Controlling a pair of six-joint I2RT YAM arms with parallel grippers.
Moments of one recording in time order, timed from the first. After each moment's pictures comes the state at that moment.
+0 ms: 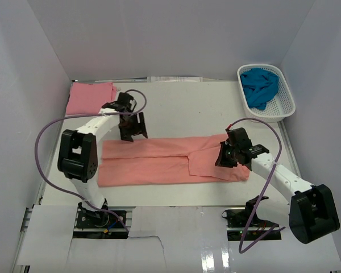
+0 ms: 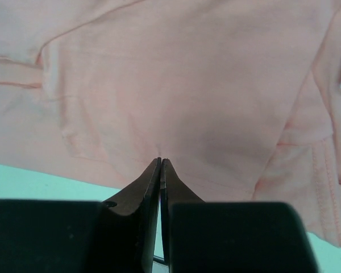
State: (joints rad) left arm -0.32 1.82 1.35 -0.72 0.20 -0.43; right arm 0.41 1.14 0.63 -0.49 -0.16 0.49
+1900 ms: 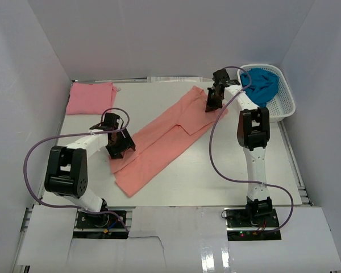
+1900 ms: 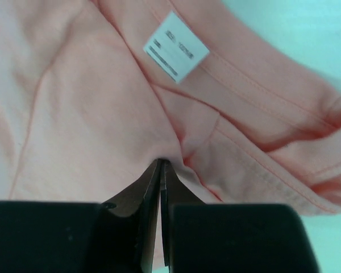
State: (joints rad) left arm -0.16 1.61 0.92 -0.54 0.06 -0.62; right arm 0.23 2.38 2.05 -0.76 -0.13 0.34
